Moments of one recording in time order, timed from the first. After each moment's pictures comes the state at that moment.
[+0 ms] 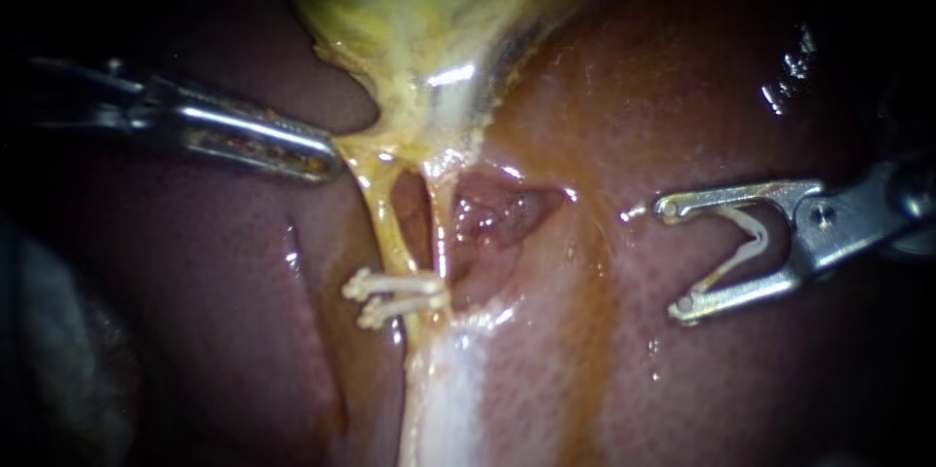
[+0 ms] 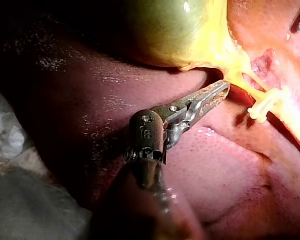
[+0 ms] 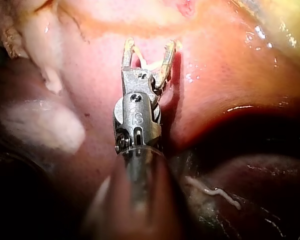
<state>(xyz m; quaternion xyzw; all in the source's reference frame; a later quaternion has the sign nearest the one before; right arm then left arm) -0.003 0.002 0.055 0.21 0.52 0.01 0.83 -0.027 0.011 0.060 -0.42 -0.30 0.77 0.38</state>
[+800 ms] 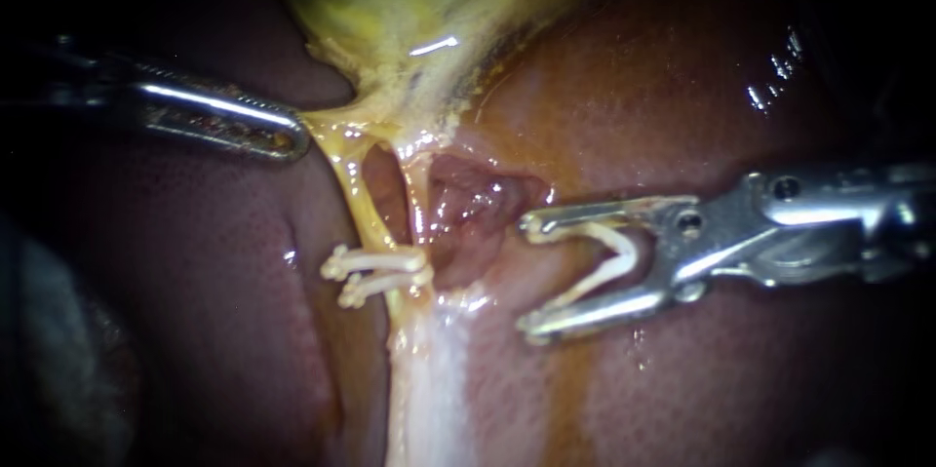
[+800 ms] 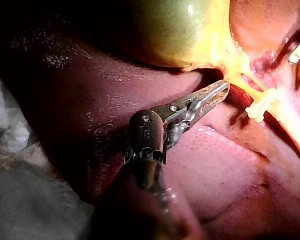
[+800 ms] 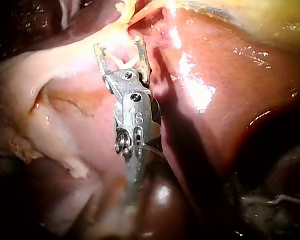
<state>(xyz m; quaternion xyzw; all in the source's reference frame) 0.010 0.001 0.052 0.33 0.51 0.17 0.78 -0.026 0.011 0.059 -0.42 -0.30 0.77 0.38</state>
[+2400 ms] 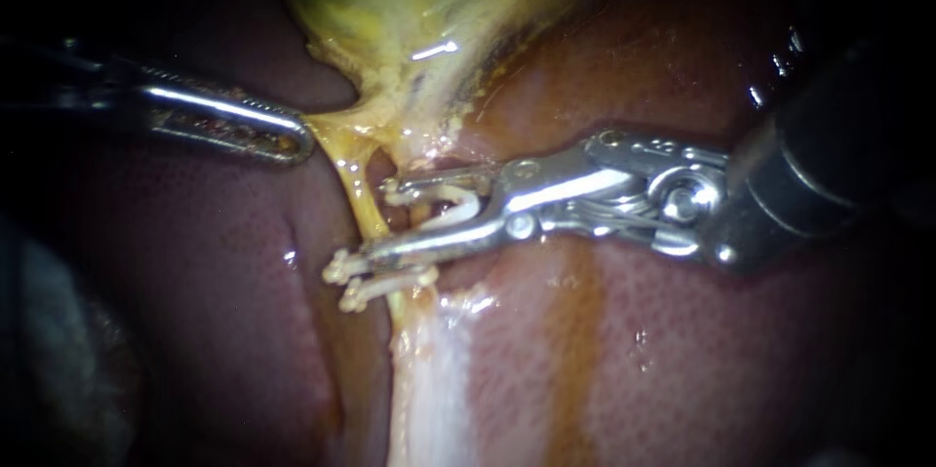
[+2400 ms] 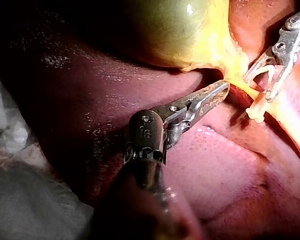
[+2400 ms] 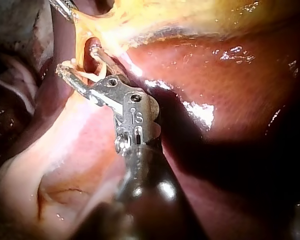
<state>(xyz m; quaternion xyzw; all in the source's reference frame) 0.019 0.003 0.061 0.41 0.52 0.27 0.70 -0.027 0.011 0.059 -0.42 -0.30 0.77 0.38</state>
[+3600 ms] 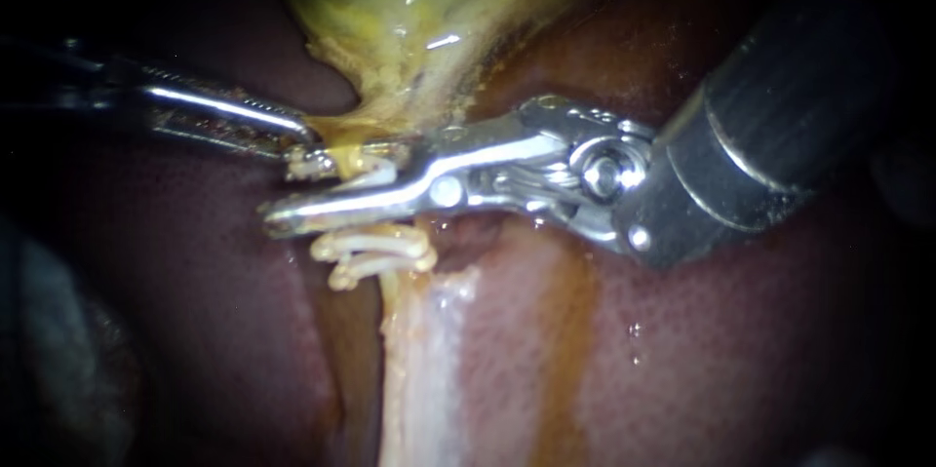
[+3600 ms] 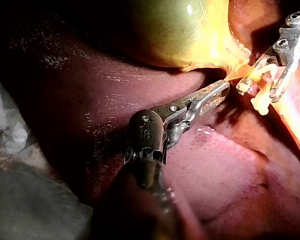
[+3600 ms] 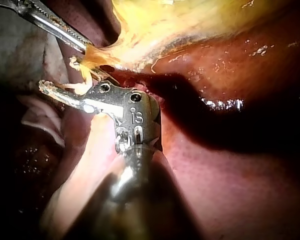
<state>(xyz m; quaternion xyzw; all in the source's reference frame) 0.023 0.005 0.055 0.44 0.58 0.29 0.62 -0.027 0.011 0.060 -0.42 -0.30 0.77 0.38</state>
